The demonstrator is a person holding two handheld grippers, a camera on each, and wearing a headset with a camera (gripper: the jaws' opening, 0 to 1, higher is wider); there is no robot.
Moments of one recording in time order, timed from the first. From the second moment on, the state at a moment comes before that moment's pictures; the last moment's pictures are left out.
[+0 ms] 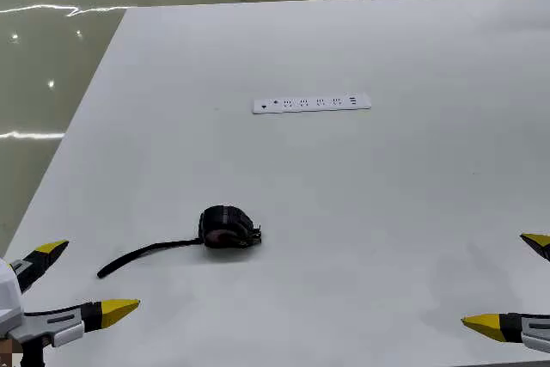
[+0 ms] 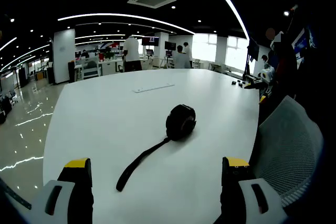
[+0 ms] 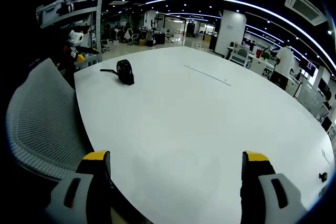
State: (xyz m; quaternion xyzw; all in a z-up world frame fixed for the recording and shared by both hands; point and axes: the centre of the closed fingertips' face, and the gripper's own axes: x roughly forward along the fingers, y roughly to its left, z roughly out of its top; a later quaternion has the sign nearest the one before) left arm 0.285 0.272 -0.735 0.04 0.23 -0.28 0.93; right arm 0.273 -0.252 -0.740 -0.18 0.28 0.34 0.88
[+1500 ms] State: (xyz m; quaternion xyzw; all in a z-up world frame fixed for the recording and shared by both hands) left arm 0.352 0.193 -0.726 0.21 0.30 -0.45 0.82; right arm 0.337 -0.166 -0.729 -0.22 0.26 0.45 0.82
